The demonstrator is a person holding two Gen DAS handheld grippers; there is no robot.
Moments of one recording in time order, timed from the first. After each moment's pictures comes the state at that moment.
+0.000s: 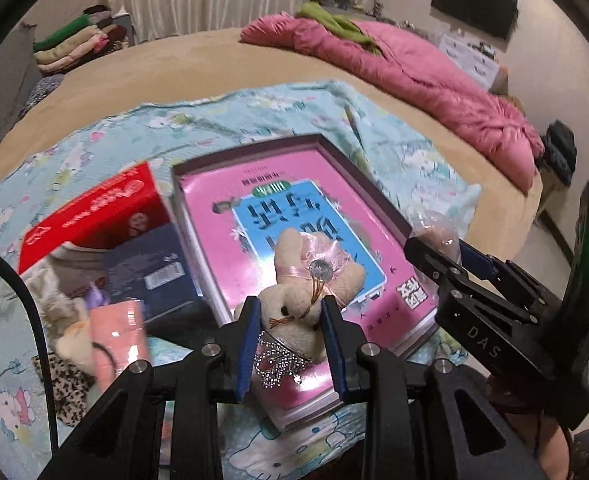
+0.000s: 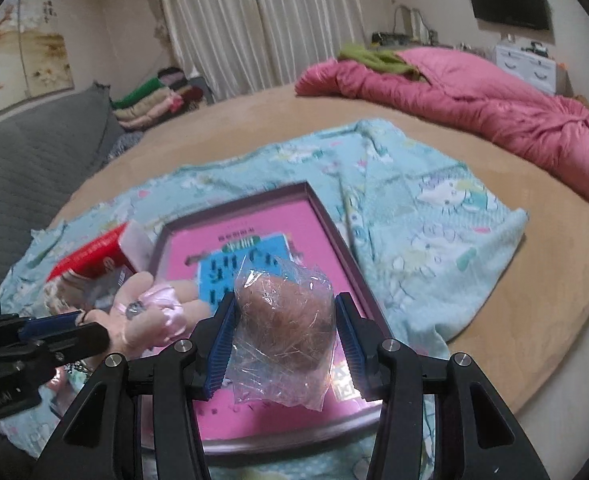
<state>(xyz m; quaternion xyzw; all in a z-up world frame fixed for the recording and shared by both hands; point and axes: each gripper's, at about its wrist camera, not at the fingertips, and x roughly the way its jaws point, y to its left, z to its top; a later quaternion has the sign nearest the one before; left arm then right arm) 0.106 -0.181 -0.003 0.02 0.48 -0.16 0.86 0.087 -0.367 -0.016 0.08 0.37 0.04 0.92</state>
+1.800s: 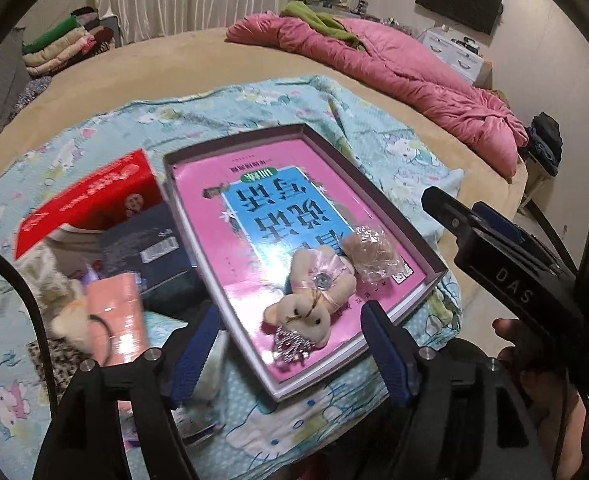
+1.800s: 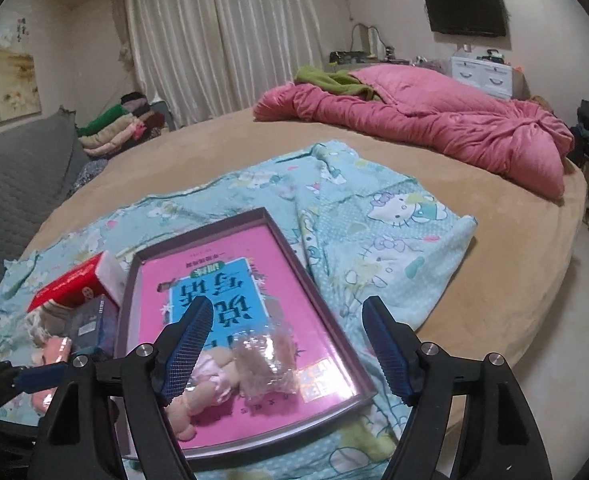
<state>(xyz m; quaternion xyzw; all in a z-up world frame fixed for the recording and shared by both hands) 0.079 -0.167 0.005 0.01 0.47 -0.18 0.86 0.060 -0.368 0.015 0.09 0.32 -0.04 0.94</state>
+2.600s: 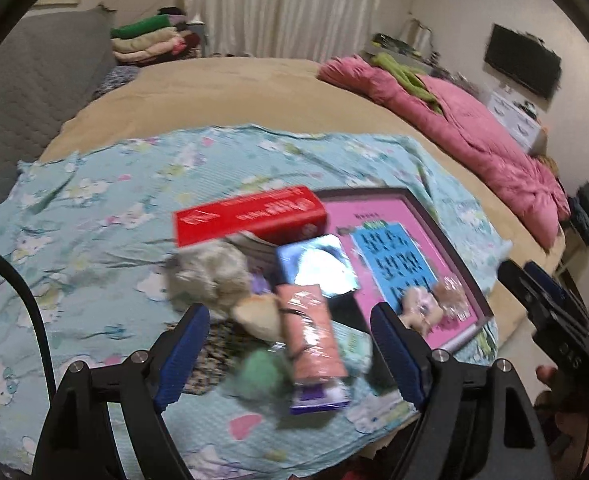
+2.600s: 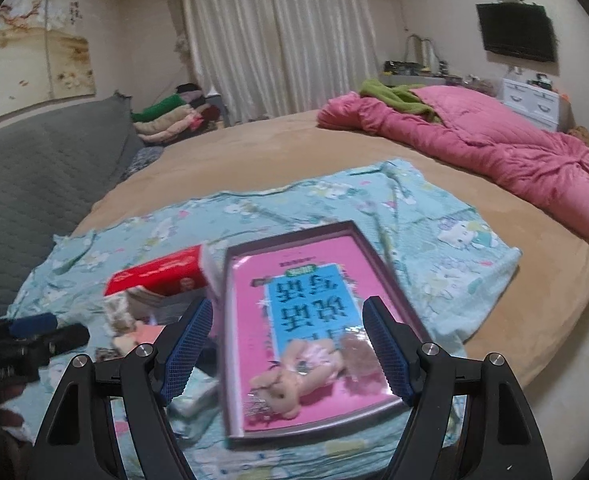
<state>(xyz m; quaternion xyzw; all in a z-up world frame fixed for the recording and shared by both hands) 0.058 -0.027 0.062 -0.05 0.43 -0.06 0.90 0.032 -0.285 0.068 0.06 0.31 0.06 0.95</state>
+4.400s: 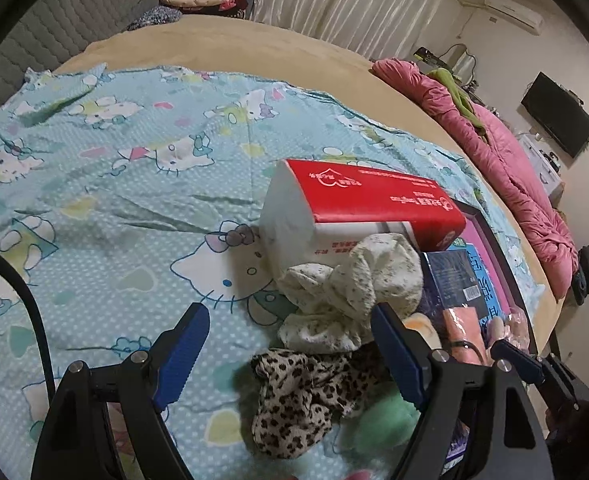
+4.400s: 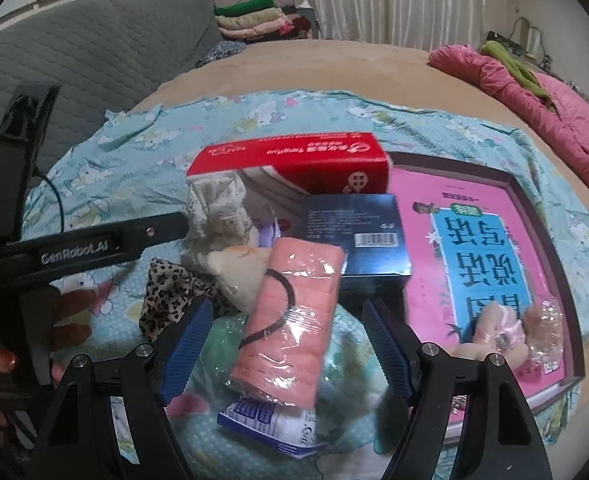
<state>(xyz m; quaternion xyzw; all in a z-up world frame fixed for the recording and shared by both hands) 0.124 0.084 -0.051 -0.16 0.46 -0.05 0.87 0.080 -0.121 -0.024 -0.05 0.44 0.18 0.88</state>
